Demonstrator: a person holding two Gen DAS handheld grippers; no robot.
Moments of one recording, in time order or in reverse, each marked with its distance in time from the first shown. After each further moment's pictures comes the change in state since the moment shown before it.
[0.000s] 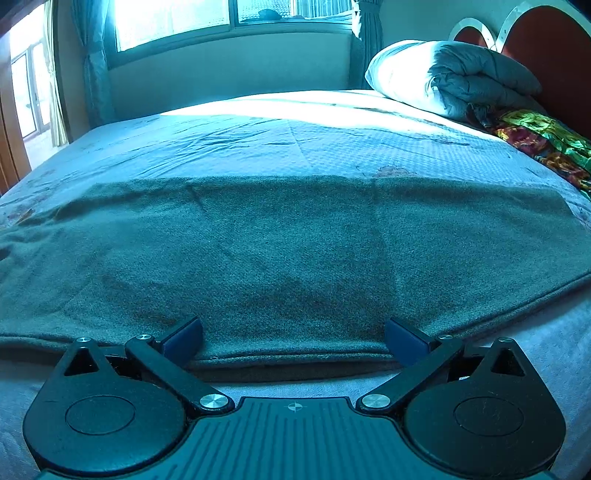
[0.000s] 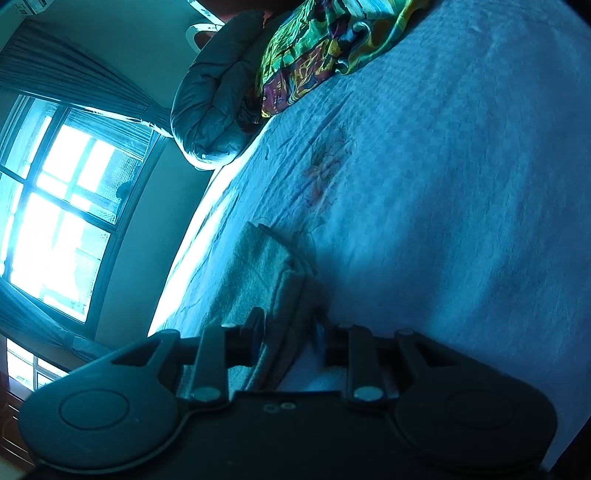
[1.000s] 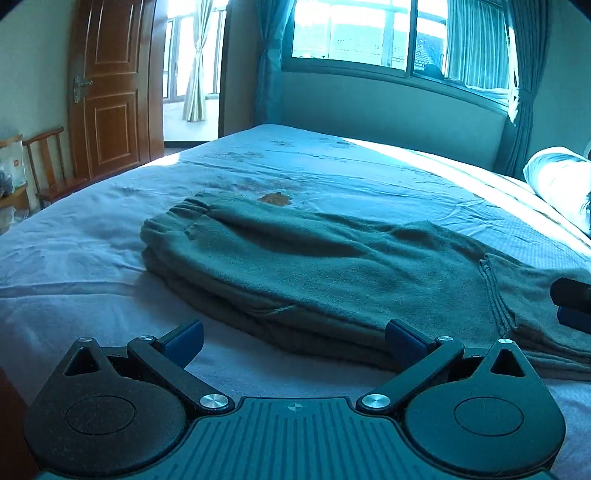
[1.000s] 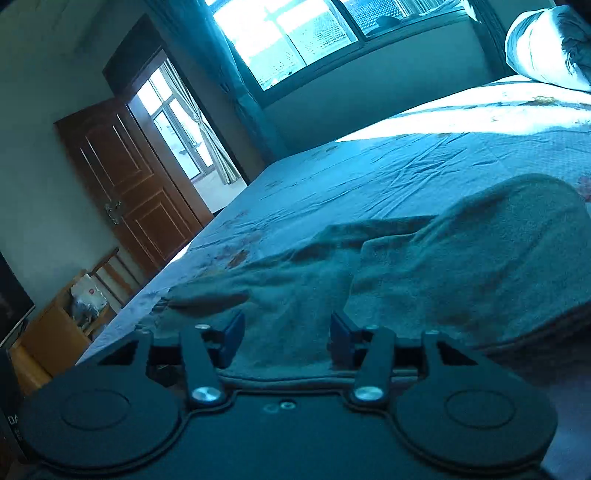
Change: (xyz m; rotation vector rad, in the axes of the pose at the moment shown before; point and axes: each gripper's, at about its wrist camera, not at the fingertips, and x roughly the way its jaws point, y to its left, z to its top) left arm -0.077 0.339 -0.048 -0.352 -0.109 0.245; right arm 0.020 0.273 -0.309 -0.734 0.379 0.392
